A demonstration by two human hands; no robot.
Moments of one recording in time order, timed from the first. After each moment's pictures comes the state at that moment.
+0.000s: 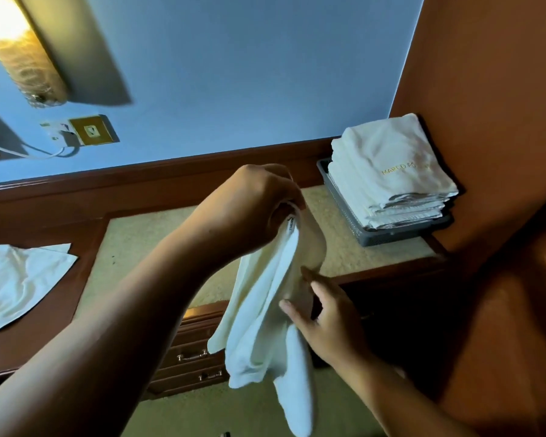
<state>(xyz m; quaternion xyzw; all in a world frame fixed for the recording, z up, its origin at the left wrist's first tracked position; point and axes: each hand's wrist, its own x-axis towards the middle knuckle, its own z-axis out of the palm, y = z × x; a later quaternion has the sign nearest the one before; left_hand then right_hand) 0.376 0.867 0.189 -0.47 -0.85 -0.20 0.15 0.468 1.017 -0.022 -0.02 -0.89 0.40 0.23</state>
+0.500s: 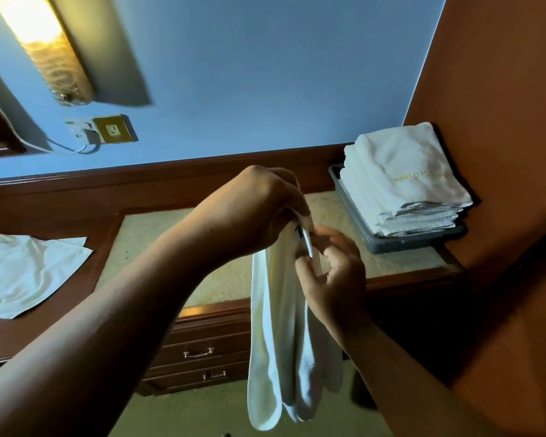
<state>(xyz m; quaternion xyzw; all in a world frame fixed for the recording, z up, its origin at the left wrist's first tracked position) 0.382 0.849 0.198 -0.49 -0.84 -0.19 0.14 0.435 0.998 0.048 0.00 -0.82 0.41 0.39</state>
